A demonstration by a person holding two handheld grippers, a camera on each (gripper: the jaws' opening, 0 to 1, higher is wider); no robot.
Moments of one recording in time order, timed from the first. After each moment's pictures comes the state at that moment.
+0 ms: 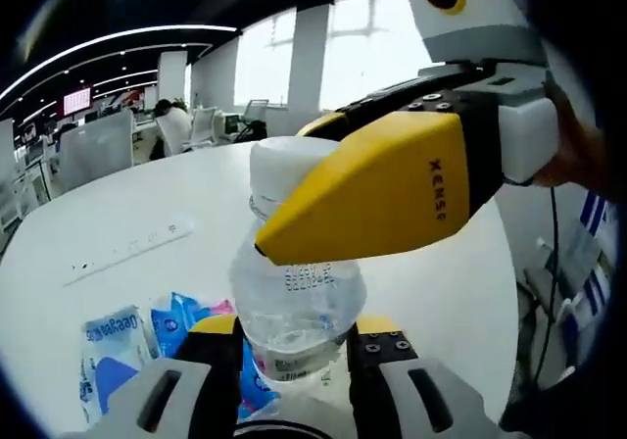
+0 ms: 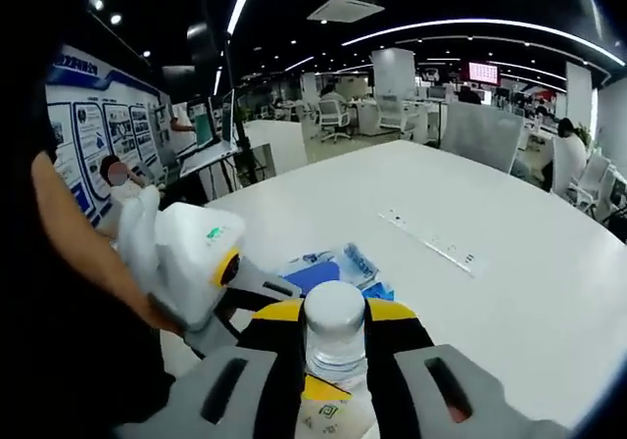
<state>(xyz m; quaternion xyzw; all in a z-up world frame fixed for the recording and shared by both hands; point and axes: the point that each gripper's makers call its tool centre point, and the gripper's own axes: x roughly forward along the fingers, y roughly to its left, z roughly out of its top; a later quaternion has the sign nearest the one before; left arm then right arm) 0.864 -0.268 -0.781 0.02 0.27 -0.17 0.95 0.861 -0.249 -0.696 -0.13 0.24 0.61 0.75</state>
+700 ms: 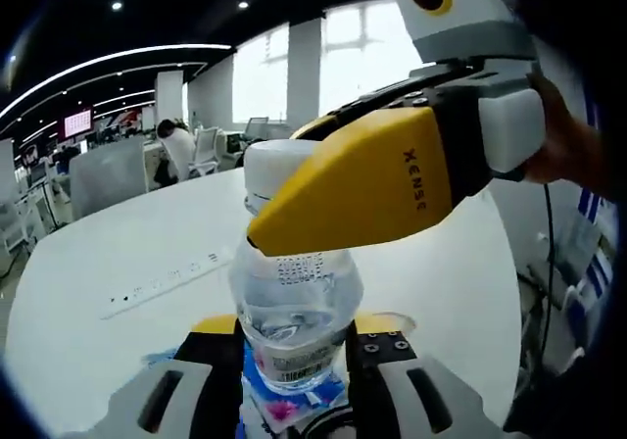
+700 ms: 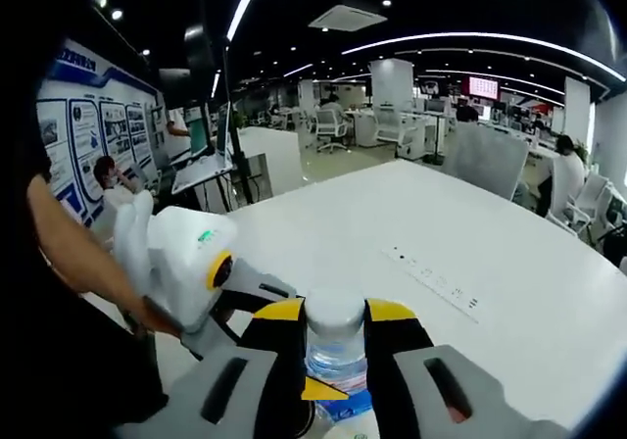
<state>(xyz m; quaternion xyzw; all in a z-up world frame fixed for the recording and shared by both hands) 0.864 -0.186 -0.733 0.04 0.24 -0.17 0.95 0.856 -0.169 -0.651 -0.14 0.21 0.61 0.75</state>
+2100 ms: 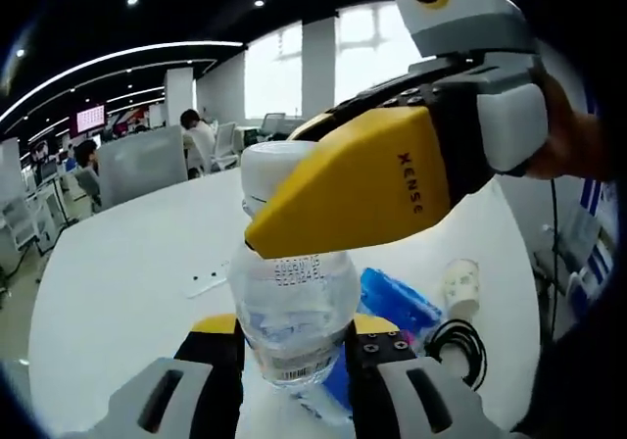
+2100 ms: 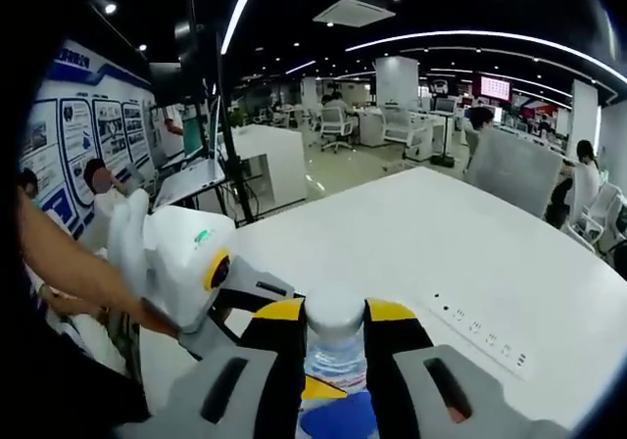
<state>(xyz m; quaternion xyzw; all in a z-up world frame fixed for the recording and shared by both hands) 0.849 -0.020 -0.745 0.05 0.25 -0.16 0.95 0.845 -0.004 -0.670 -0.15 0.21 0.61 0.75</state>
